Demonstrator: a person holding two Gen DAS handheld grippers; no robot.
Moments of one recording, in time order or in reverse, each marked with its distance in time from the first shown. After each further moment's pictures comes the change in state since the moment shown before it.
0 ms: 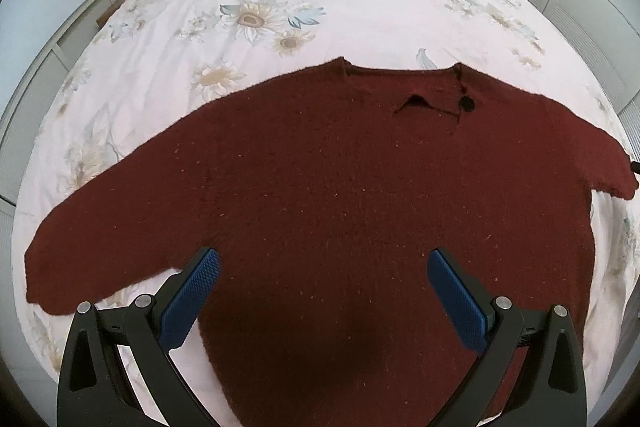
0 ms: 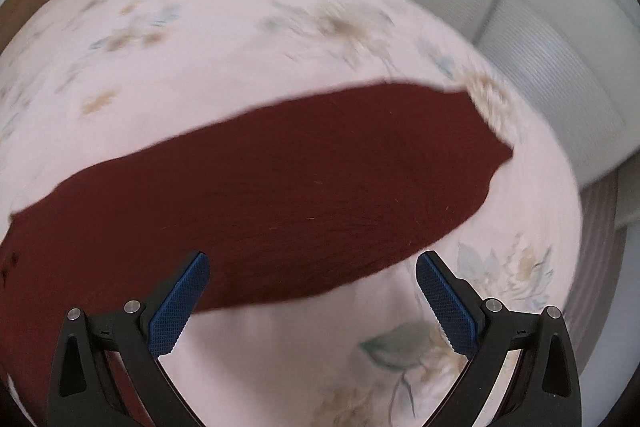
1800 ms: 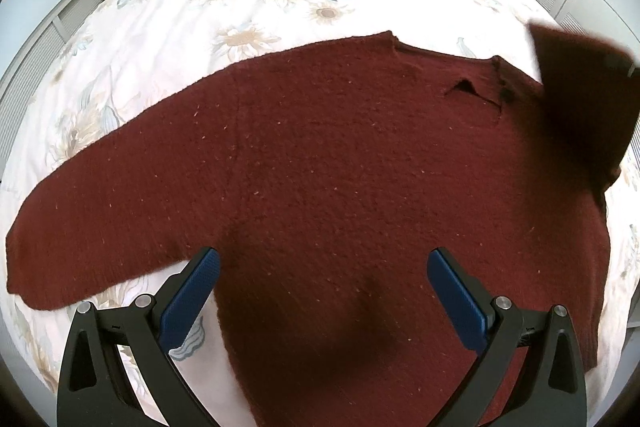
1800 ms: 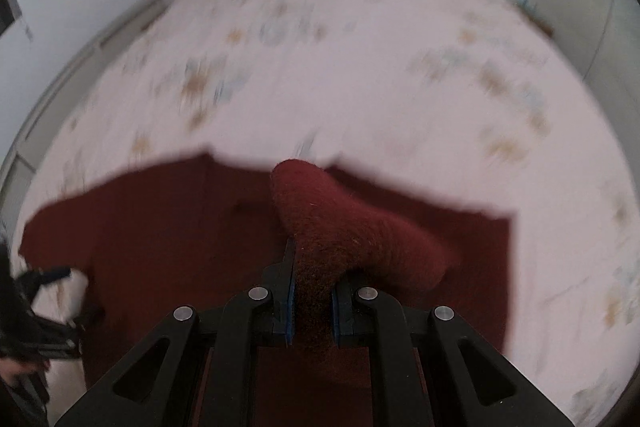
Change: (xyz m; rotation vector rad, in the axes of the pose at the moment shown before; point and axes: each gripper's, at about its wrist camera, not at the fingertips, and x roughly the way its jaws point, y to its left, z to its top) left arm 0.025 0.058 -0.017 -0.054 0.028 -0.030; right arm -0.101 0.360 -0.103 -0.645 -0.075 0.435
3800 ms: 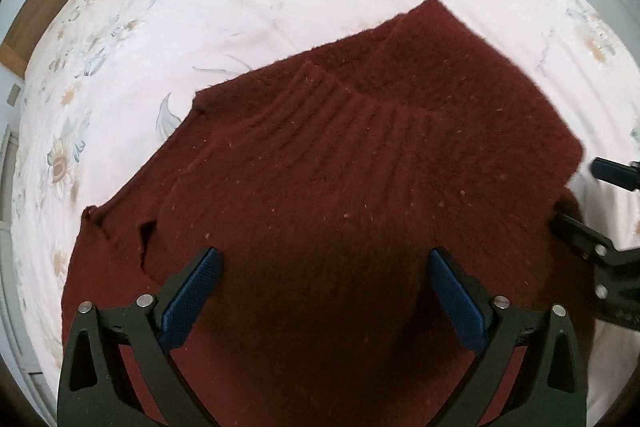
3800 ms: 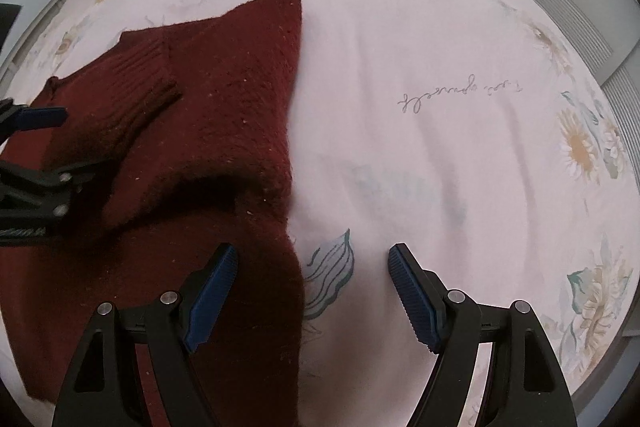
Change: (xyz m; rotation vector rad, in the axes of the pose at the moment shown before) left arm 0.104 -0.291 0.075 0.592 0.070 0.018; right arm 0.009 -0.170 -0.133 0.234 0.138 -0.201
